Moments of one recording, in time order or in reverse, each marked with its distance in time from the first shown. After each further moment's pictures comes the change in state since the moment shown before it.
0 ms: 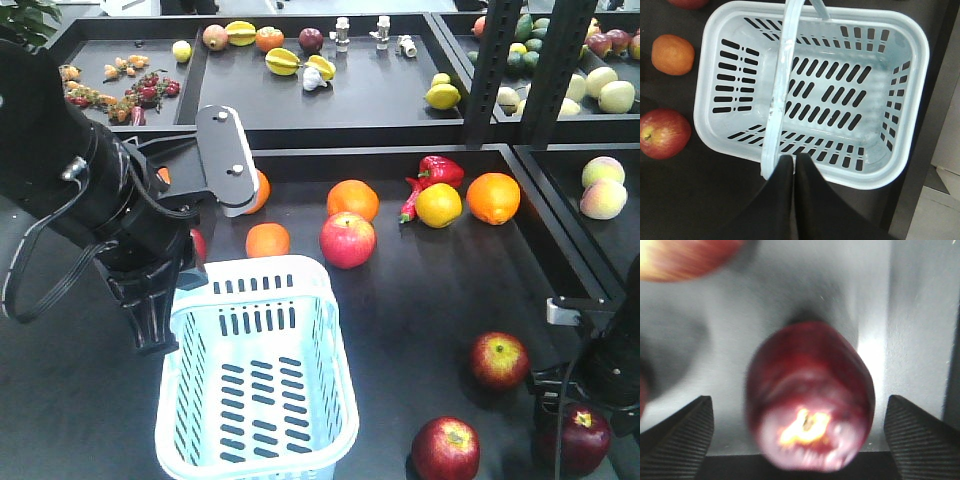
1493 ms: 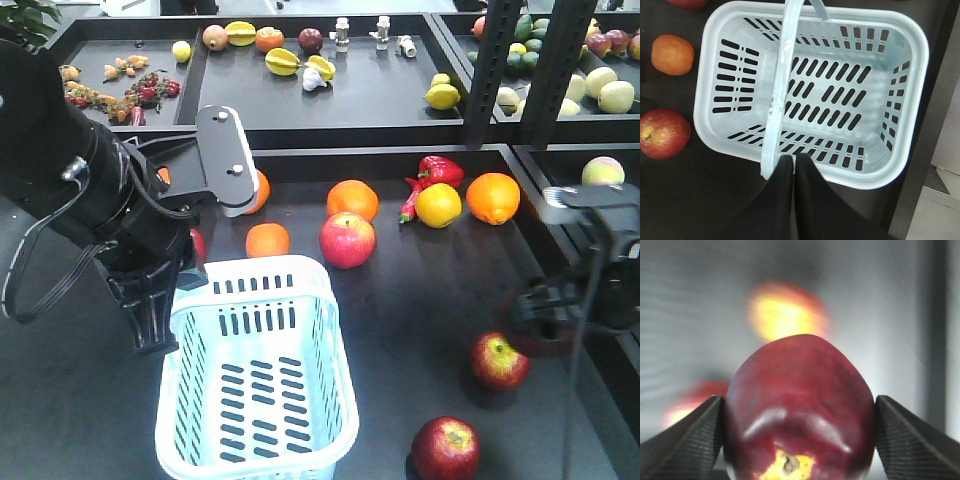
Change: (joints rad) left arm 0.000 0.000 0.000 0.000 0.000 0.000; right arm 0.205 -0.524 -0.013 0.163 0.019 -0.171
